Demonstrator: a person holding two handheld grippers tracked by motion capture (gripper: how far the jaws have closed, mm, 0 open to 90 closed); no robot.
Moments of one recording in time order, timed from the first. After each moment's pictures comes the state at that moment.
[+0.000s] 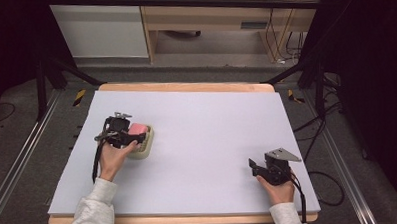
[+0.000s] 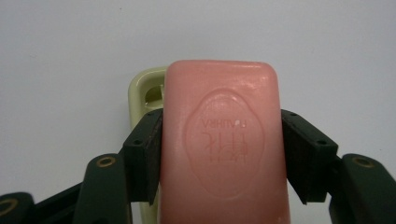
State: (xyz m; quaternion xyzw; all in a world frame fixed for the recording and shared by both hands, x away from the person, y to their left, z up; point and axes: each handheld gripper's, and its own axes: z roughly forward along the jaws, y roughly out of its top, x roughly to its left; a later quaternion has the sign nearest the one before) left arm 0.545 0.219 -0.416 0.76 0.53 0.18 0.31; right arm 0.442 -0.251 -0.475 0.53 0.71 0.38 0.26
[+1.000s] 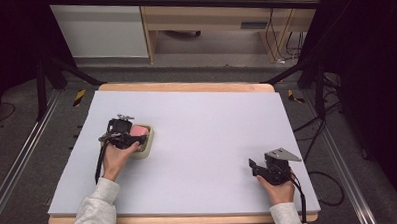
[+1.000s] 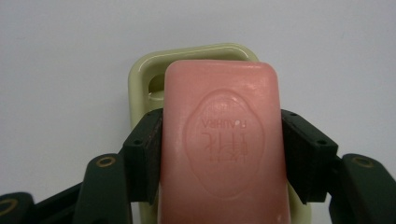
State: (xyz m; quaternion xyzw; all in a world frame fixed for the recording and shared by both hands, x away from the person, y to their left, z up) left arm 0.555 0.218 -0.437 0.76 0.55 0.18 0.29; right arm 0.442 -0.251 -0.475 0.53 0.71 0.38 0.26
